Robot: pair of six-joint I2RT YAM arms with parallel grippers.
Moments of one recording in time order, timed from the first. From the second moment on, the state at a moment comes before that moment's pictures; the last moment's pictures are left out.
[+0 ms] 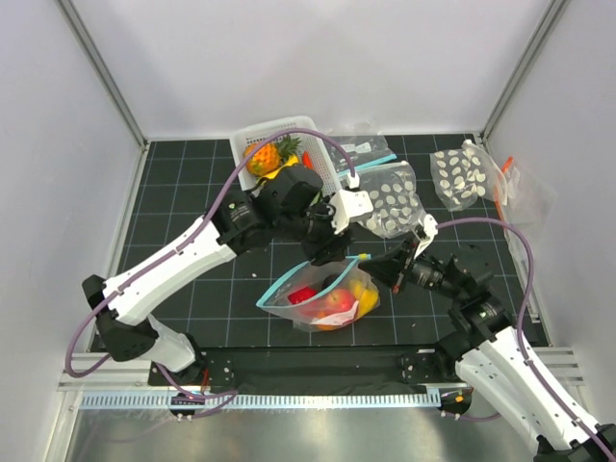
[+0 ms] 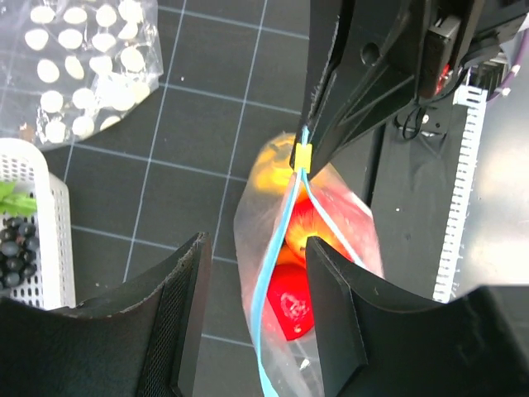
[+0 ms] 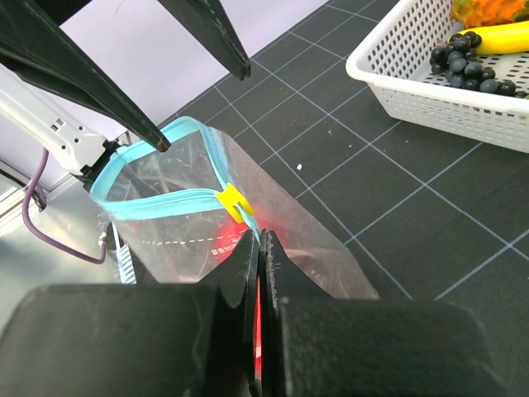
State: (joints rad) left arm -1.00 1.48 1.69 -0.89 0.28 0.24; right arm 0.46 0.52 0.47 0.01 -0.63 0.38
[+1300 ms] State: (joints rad) left arm -1.06 1.64 1.83 -0.84 0.40 0.27; right arm 0.46 0.47 0.55 -0.16 -0.61 0.36
